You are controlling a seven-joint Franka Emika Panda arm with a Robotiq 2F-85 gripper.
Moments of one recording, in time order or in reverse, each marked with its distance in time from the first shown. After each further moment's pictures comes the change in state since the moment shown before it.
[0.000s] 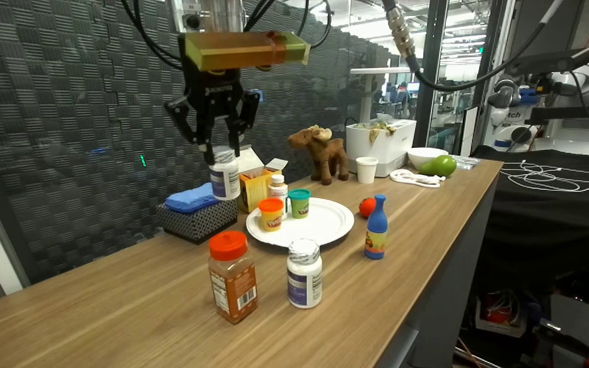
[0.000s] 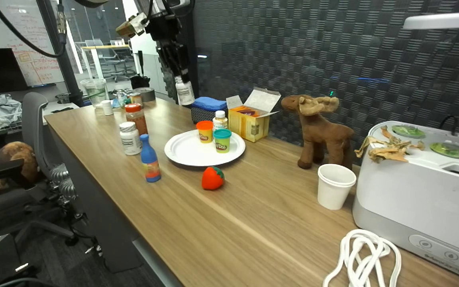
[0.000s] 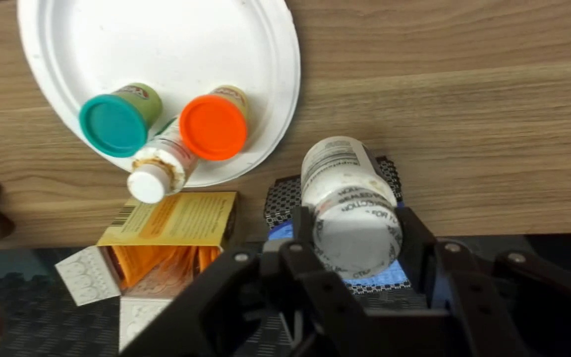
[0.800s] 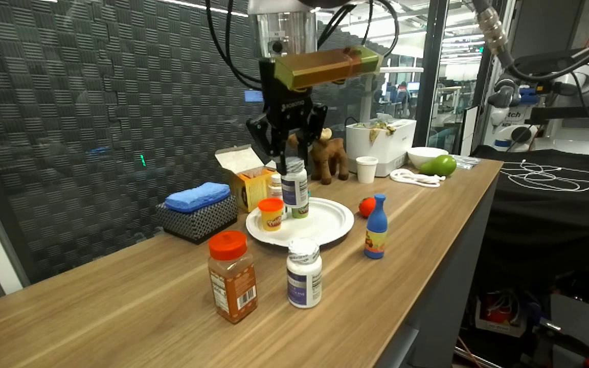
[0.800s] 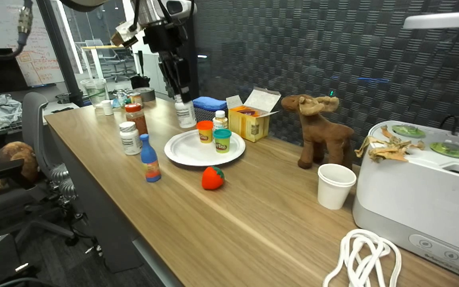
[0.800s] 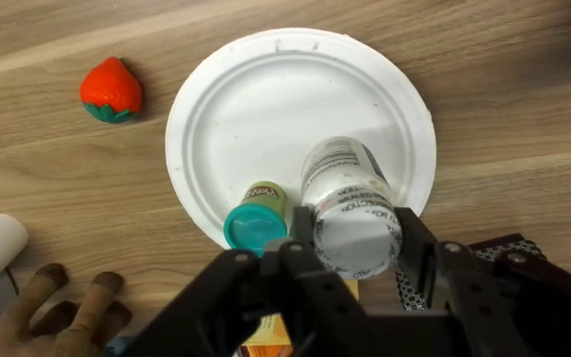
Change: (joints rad) arm -0.106 -0.185 -0.001 -0.304 0.000 0.026 0.024
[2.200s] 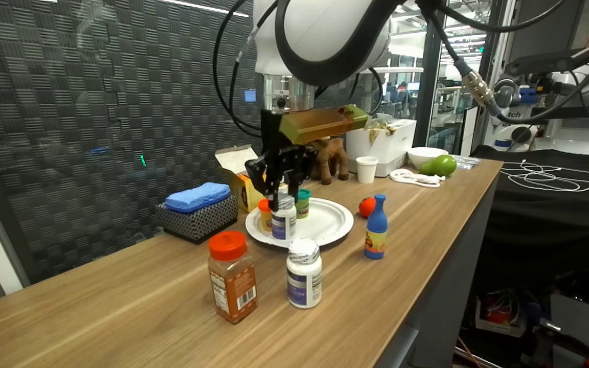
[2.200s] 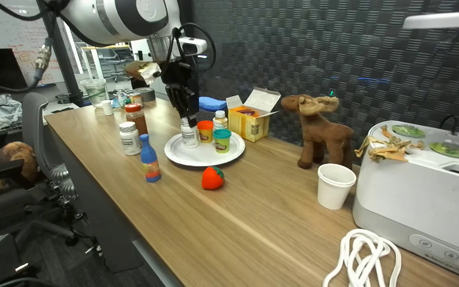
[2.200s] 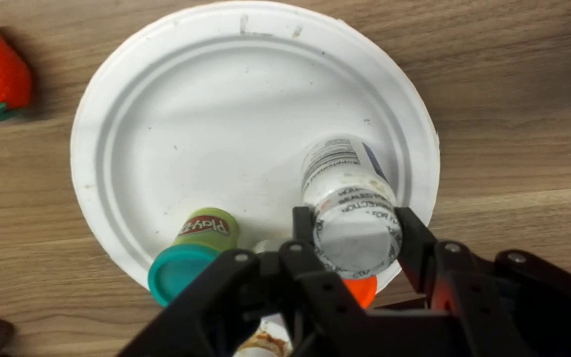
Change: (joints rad) arm -0.056 0.102 0.024 -0.060 0.096 0.216 -0.147
